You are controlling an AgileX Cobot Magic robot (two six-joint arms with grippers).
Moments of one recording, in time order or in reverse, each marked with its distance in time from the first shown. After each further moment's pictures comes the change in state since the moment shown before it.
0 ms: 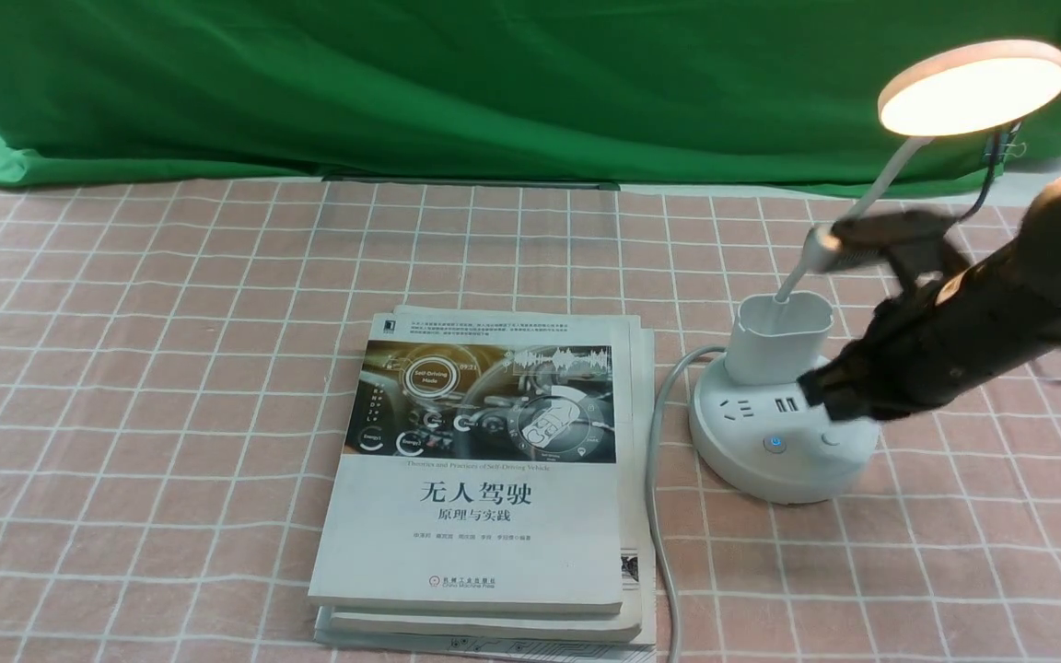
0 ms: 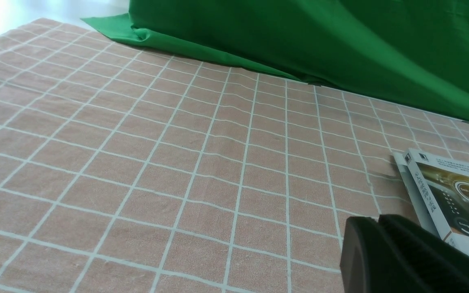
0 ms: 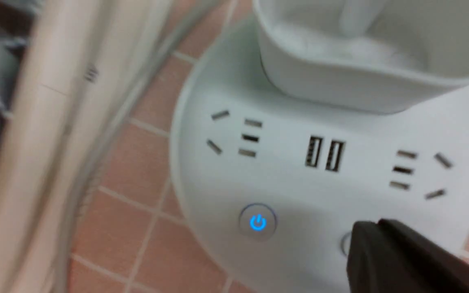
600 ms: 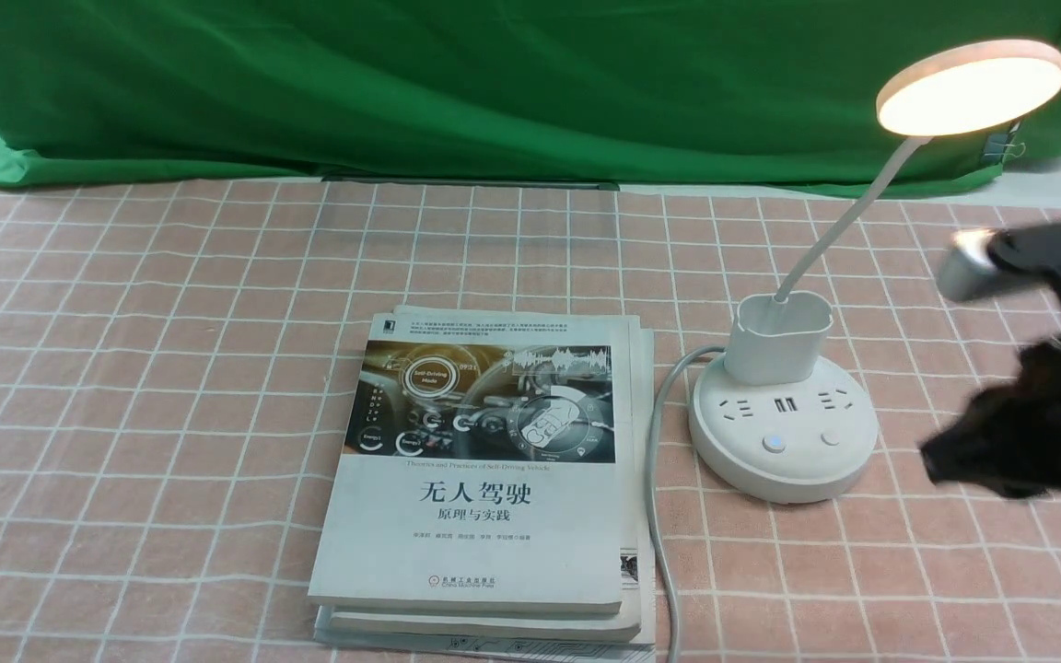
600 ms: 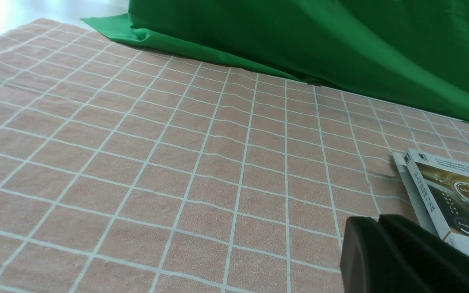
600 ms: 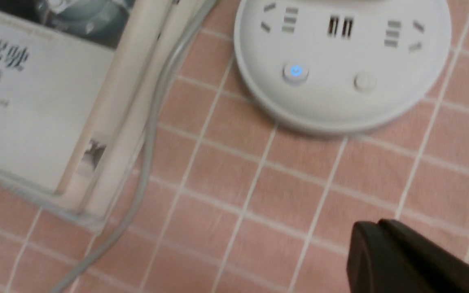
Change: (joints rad) right arm 0.000 -0.507 0.306 -0.001 0.102 0.077; left arm 0.000 0.000 0.000 0.000 0.000 0.000
